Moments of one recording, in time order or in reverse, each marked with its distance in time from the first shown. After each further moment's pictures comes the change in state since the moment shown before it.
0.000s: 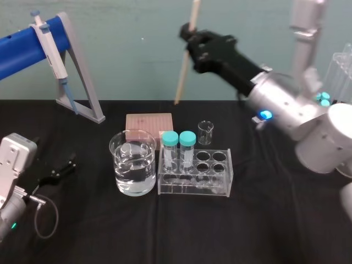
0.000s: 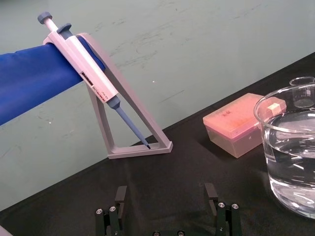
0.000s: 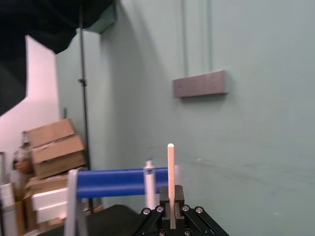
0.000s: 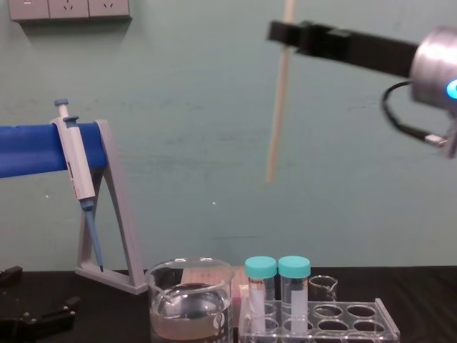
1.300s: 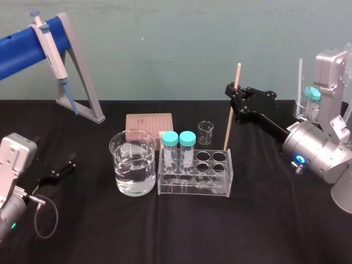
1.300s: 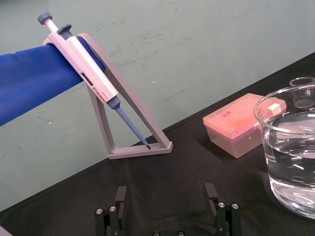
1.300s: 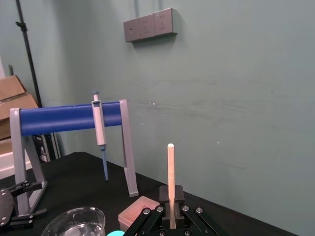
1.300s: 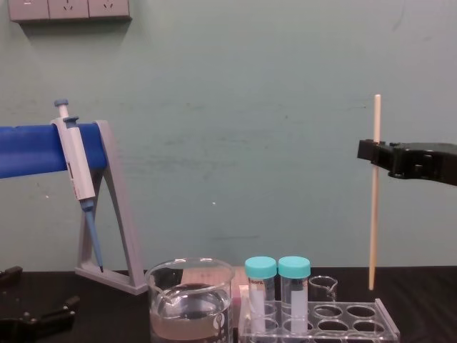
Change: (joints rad) left arm 0.000 0.000 0.000 0.000 0.000 0.000 0.000; right arm -0.157 0.132 0.059 0.038 -0.018 -0.011 -0.045
